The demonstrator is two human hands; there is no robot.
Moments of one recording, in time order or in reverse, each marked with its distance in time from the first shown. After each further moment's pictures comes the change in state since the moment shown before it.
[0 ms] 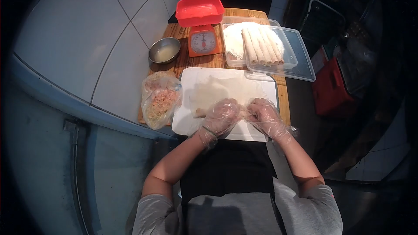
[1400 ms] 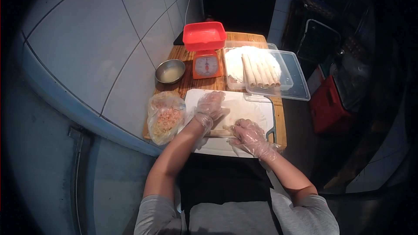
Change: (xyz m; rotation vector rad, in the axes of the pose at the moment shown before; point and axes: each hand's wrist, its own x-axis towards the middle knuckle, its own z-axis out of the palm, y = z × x) left_hand 0.048 -0.078 -0.032 0.181 -0.185 -0.464; right_hand 0.011 -0.030 0.023 -0.073 0.052 -0.125
